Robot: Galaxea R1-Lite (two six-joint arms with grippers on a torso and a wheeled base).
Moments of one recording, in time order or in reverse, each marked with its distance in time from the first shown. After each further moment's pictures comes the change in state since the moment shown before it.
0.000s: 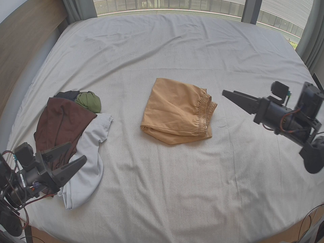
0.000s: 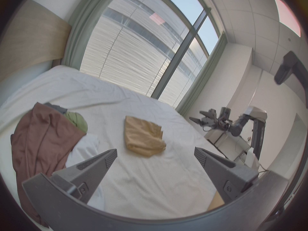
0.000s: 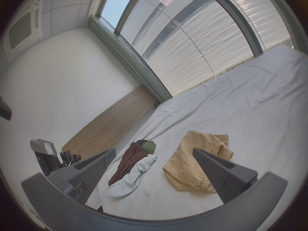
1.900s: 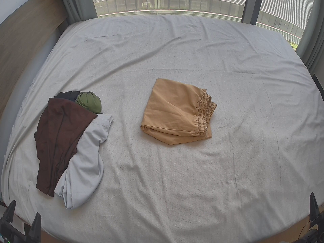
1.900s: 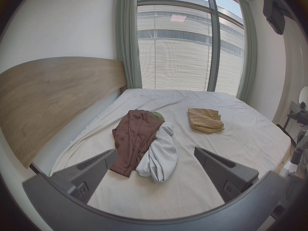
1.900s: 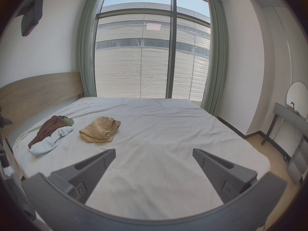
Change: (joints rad) left arm 0.064 -1.410 0.000 1.496 0.658 0.261; right arm -0.341 -1.656 0.666 1.052 -0.614 -0.397
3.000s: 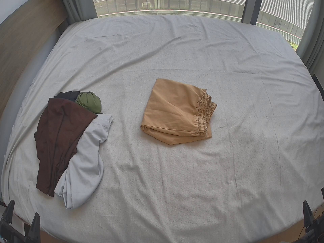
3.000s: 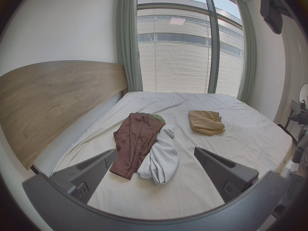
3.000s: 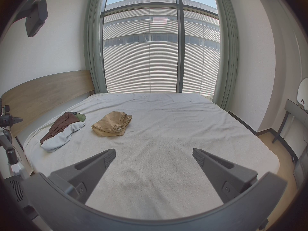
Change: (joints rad) left arm 0.030 -0.038 0.000 0.004 -0.017 0.011; right arm 0.001 -0.002 0.000 0.058 0.117 0.009
